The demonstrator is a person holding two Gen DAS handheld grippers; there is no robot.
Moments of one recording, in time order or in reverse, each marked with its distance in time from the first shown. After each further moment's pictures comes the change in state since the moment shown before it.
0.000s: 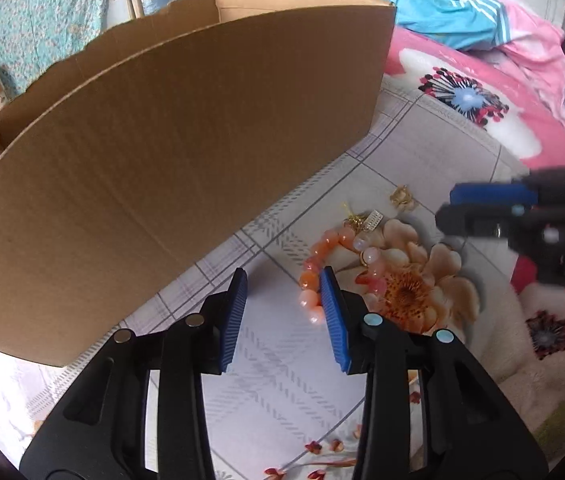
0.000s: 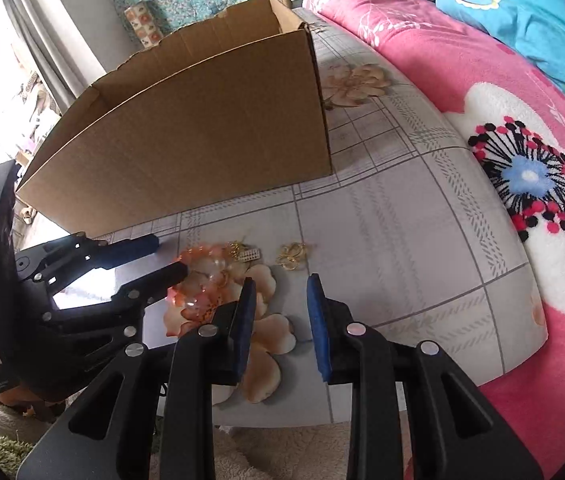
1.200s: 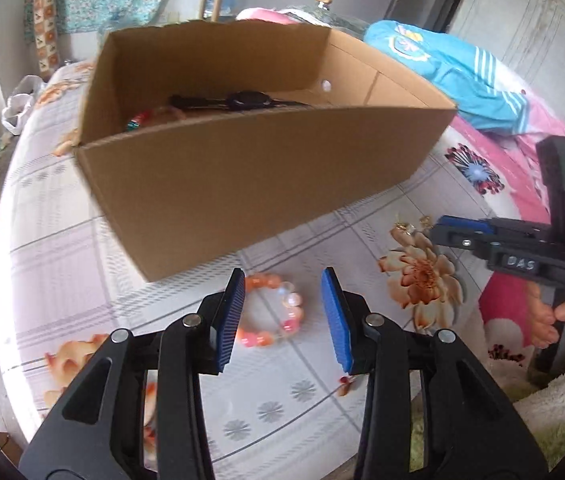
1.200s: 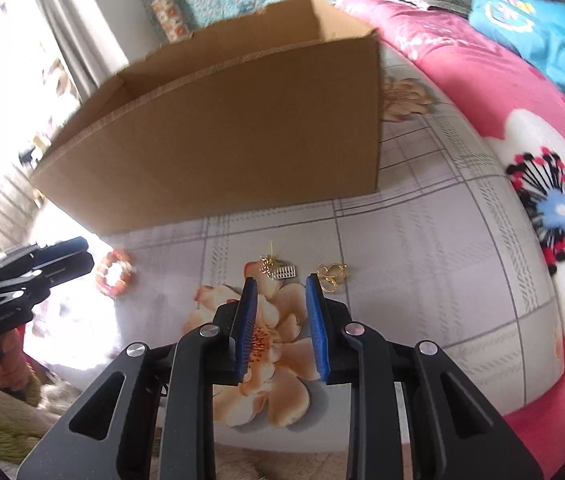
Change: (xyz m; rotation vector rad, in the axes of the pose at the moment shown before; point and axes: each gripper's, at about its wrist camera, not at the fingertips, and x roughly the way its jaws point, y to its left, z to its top) left arm -0.072 0.094 -0.058 -0.295 -0.081 -0.099; right arm 0.016 0.022 0.006 -0.116 -0.012 0.029
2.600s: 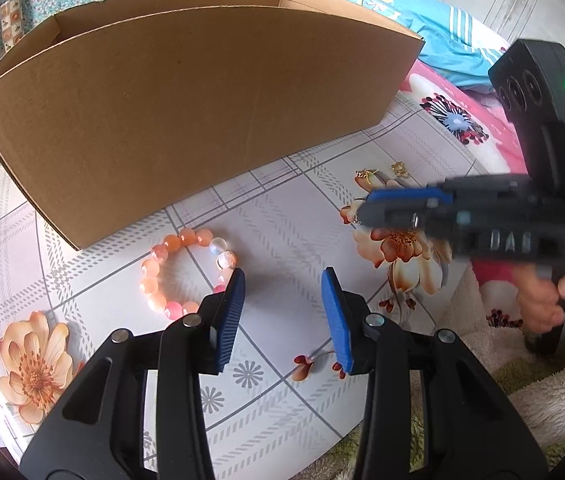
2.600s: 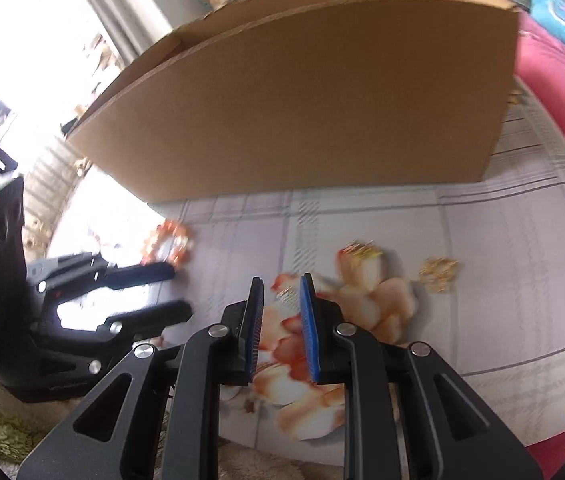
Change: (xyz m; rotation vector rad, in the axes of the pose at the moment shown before) left arm 0.029 -0.035 -0.021 0.072 0.084 -0.049; right arm 0.023 0.033 0.005 -0.036 0.071 0.197
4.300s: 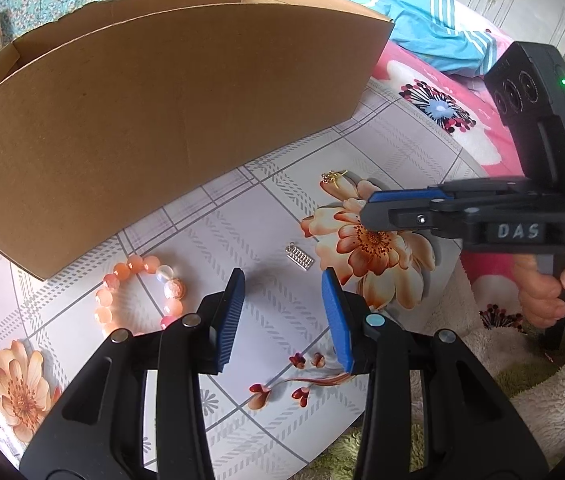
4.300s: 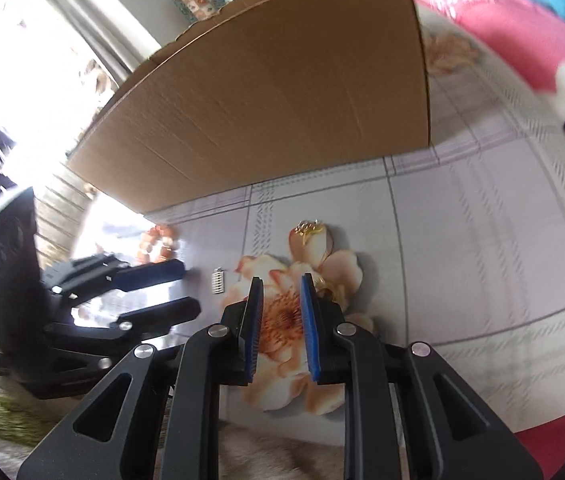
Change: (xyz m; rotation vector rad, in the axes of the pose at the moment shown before) left arm 0.020 -0.025 0.015 0.063 0.028 -0.022; right arm -0.013 -0.032 -0.021 0.109 -0.004 0.091
